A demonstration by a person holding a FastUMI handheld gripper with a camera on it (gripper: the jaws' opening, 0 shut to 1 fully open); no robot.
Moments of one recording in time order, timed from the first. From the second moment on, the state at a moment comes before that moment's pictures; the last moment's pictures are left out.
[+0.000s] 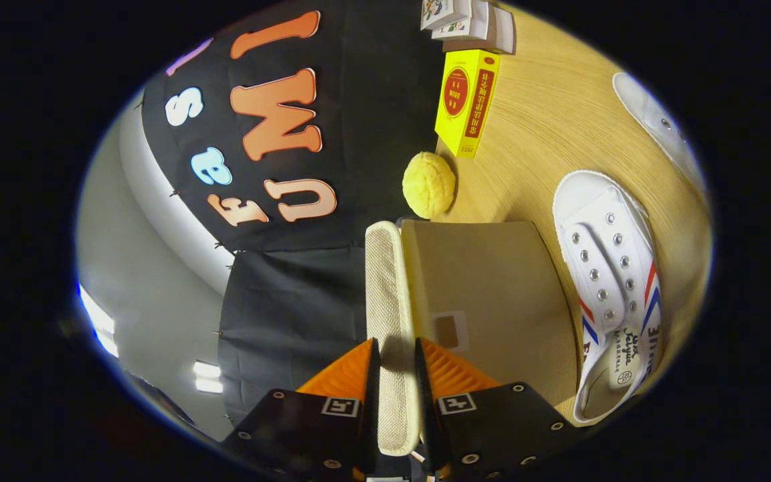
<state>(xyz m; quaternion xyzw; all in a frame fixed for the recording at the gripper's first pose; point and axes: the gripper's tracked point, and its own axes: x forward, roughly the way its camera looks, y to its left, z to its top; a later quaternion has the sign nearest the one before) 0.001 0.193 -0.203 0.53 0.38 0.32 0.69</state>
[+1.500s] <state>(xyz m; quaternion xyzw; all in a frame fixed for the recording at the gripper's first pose) -0.030 0.385 -0.091 0.39 0.29 0.37 0.79</state>
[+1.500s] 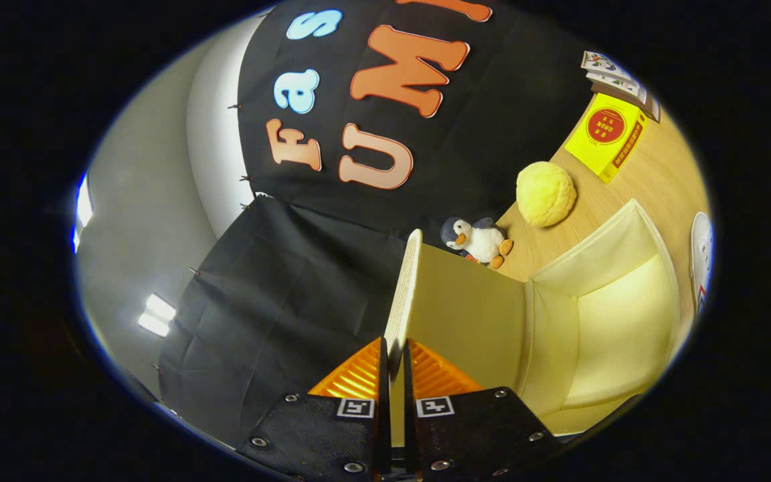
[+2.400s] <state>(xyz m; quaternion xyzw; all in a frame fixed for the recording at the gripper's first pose) -0.038 0.418 -0.112 0.21 0.27 0.37 0.86</state>
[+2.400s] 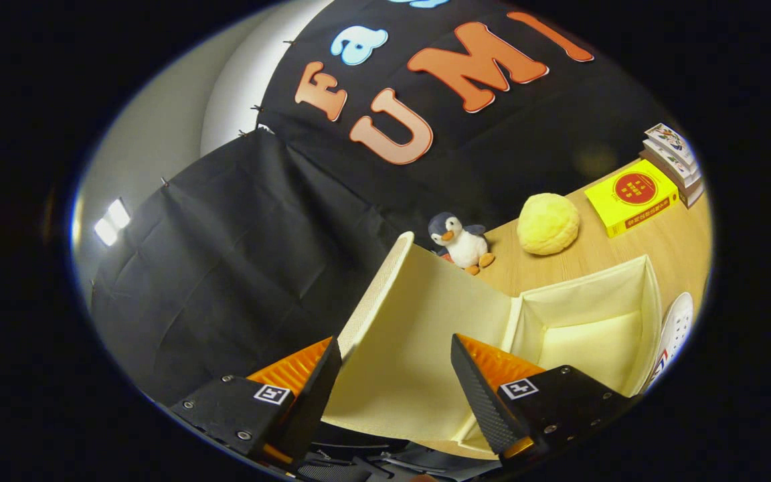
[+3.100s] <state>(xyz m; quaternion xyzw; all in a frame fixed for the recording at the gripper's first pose) -0.004 0.299 -0.106 0.17 0.23 0.27 0.92</state>
